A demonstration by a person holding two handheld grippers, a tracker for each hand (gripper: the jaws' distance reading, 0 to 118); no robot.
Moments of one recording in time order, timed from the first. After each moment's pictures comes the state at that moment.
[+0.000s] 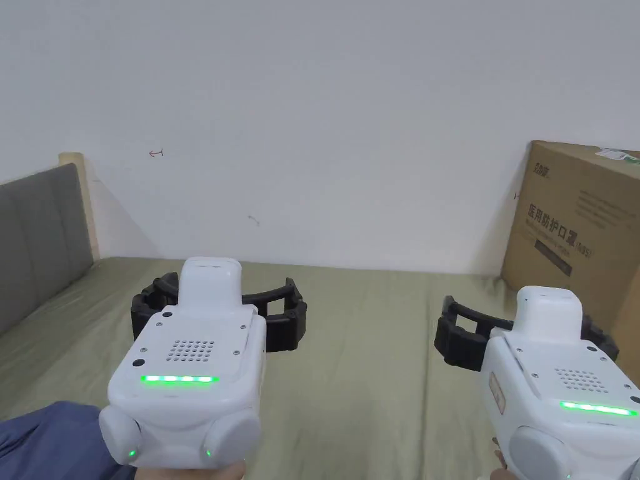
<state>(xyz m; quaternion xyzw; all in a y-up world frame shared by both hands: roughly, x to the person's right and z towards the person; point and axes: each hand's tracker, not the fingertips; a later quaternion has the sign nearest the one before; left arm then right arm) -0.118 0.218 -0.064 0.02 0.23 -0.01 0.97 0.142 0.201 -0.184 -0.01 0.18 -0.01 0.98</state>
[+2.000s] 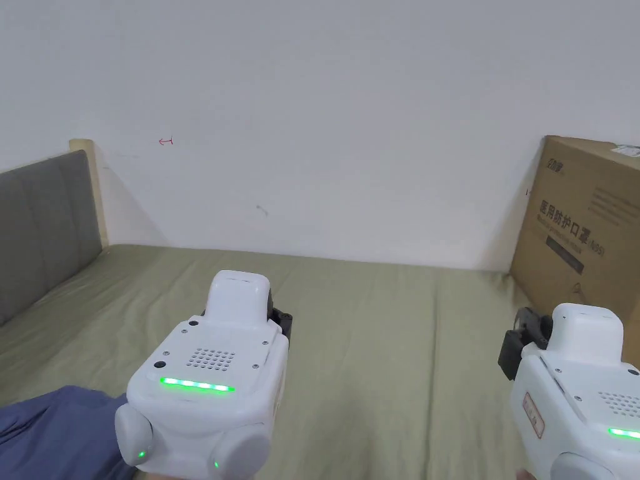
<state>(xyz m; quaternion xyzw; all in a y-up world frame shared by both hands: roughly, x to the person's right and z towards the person) -0.111 0.195 -0.065 -0.04 0.18 -0.02 0.98 0.156 0.201 -0.174 -0.03 0.18 -0.01 0.98</state>
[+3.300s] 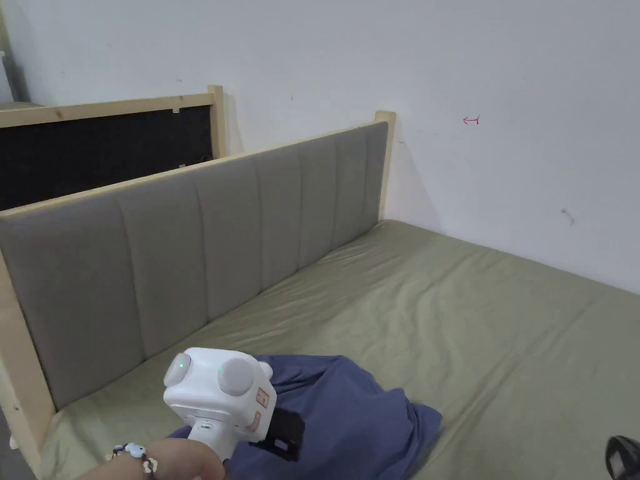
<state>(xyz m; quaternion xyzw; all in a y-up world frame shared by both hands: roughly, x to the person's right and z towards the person) -0.501 -0.004 0.017 -0.51 0.27 0.29 0.76 -0.072 0.123 -0.169 -0.18 0.48 0.07 0.86</state>
